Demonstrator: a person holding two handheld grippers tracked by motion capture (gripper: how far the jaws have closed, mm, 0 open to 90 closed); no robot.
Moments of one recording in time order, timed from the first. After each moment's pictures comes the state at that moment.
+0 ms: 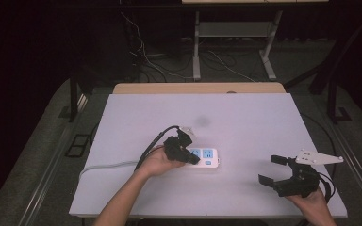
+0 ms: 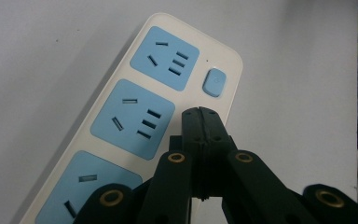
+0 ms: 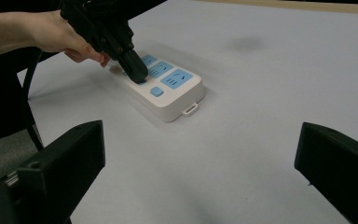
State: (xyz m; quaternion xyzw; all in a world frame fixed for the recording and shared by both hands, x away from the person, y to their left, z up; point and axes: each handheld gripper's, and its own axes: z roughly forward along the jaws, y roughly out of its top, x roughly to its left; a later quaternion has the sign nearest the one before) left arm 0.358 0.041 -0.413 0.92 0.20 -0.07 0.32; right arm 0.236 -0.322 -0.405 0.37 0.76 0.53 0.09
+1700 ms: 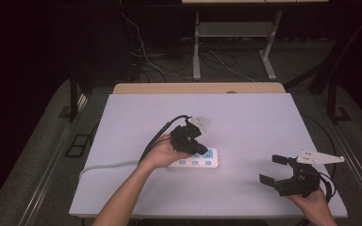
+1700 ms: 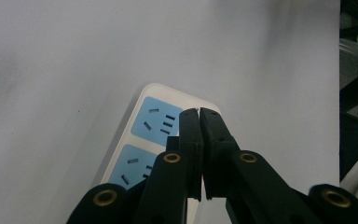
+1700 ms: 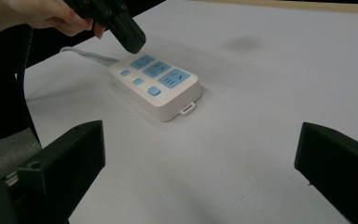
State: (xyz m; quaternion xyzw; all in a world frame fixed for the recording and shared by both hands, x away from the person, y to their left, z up) left arm 0.357 0.016 -0.365 0.93 0.15 -0.03 0.33; right arm 0.237 -0.325 -0.405 0.37 0.76 0.53 0.09
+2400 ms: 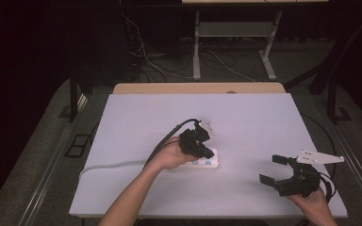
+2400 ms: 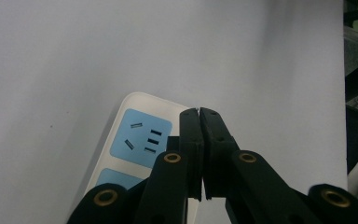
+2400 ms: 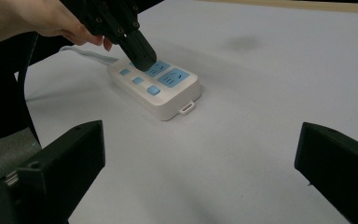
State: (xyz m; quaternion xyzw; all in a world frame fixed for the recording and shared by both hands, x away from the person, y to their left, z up) left arm 0.357 -0.006 -0.381 0.94 0.13 -0.04 0.31; right arm 0.237 -0.325 -0.405 0.37 0.76 0.52 0.09
